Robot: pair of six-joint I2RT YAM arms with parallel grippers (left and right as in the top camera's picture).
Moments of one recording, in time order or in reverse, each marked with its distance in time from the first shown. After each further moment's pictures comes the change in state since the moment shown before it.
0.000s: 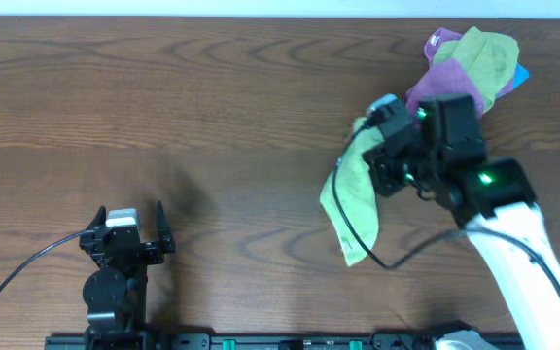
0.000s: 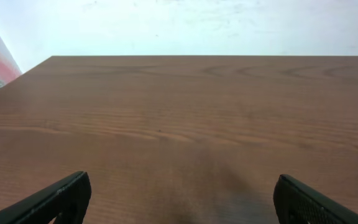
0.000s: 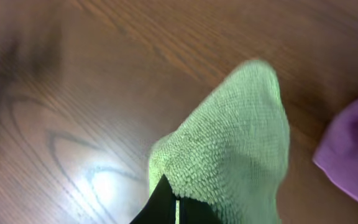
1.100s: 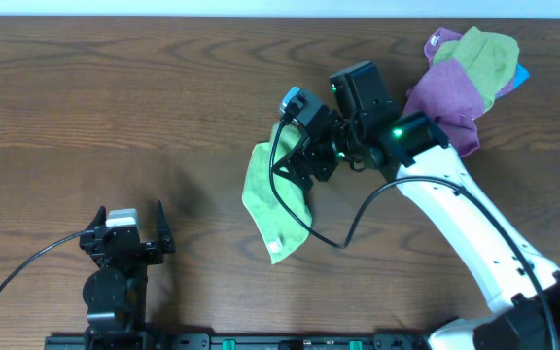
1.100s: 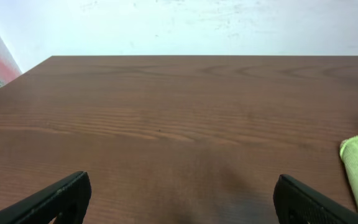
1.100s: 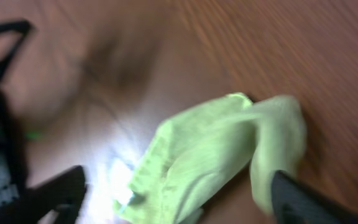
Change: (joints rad) left arm 0.000 0.000 0.000 0.000 0.000 0.000; right arm 0.211 0.298 0.211 0.050 -0.168 -0.112
